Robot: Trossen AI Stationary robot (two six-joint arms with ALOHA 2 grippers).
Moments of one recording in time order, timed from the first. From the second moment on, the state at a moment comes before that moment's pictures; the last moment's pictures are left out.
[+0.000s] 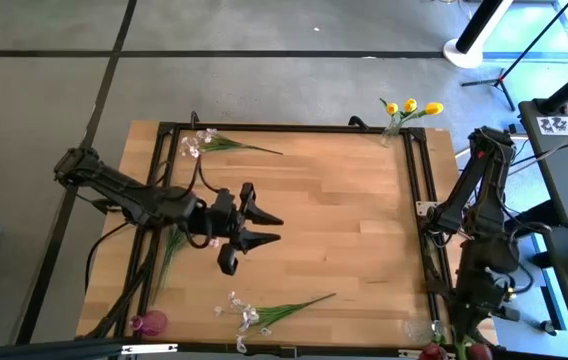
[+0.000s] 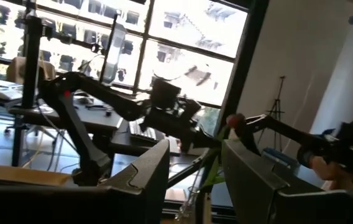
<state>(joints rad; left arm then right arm) -0.37 1.32 1.11 0.39 -0.29 -0.20 1.24 0.84 0.66 0.10 -0.06 -0.01</state>
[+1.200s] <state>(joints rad) -0.22 1.36 1.11 0.32 -0.11 -0.50 1.24 0.48 0.96 -0.47 0.35 -0.09</state>
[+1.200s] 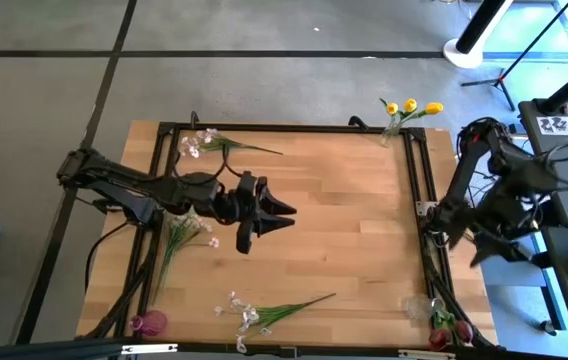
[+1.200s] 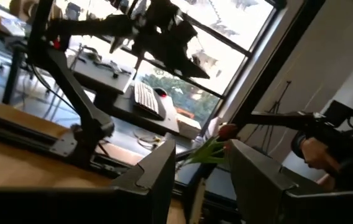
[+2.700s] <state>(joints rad) 0.56 1.37 0.86 -1.24 -0.10 -0.83 0.66 0.96 1.11 -0.46 0.71 0.08</state>
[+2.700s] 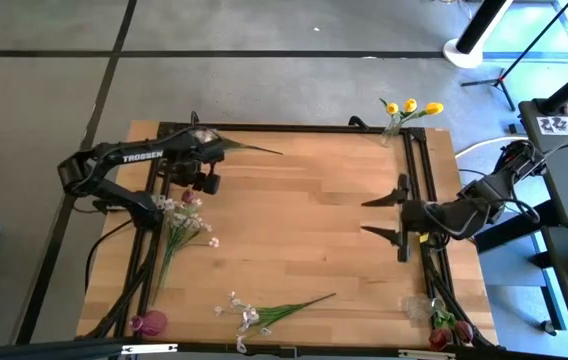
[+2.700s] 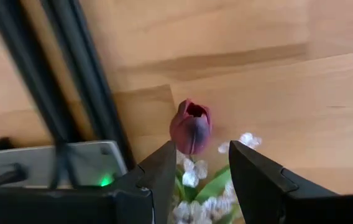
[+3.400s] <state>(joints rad) 0.56 1.37 0.66 -1.04 0.04 -0.94 0.66 0.91 1.11 -0.47 0.67 0.10</state>
